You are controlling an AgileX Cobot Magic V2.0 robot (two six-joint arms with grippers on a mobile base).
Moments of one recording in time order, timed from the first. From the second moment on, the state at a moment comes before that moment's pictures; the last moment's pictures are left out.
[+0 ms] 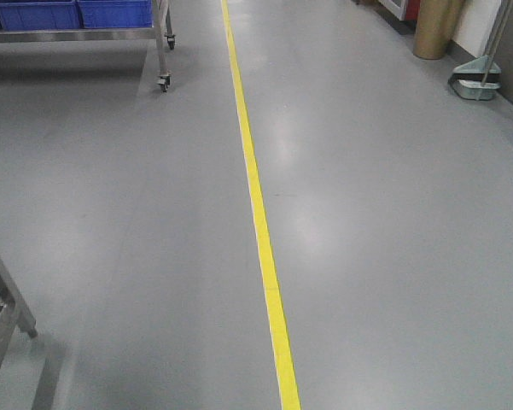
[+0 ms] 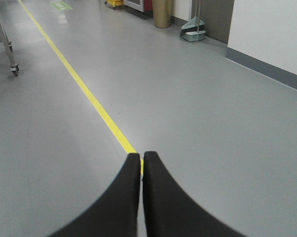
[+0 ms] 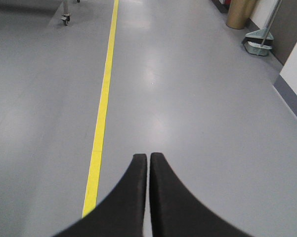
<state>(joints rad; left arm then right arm) -0.15 0.16 -0.36 -0.41 0.61 0.41 0.13 0.27 -0.56 -0.19 0.77 0.05</state>
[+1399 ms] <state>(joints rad) -0.15 0.16 -0.36 -0.41 0.61 0.41 0.13 0.27 -0.56 -0.19 0.77 0.05</state>
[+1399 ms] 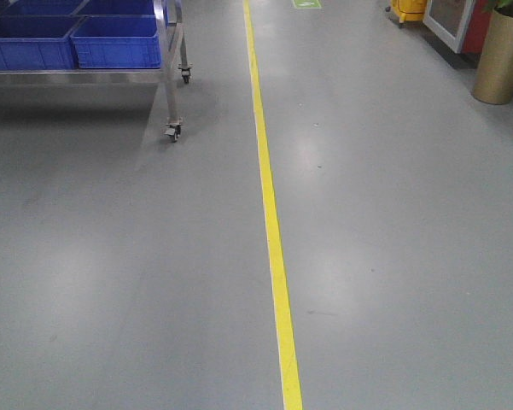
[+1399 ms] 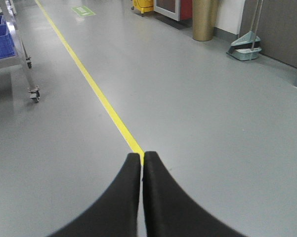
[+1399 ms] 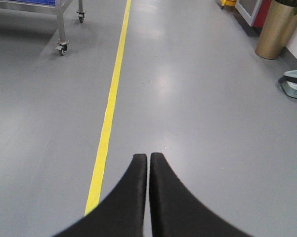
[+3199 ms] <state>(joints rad) -0.15 0.16 -0.36 -0.41 0.61 0.41 0.13 0.27 -0.56 -0.19 0.77 0.05</state>
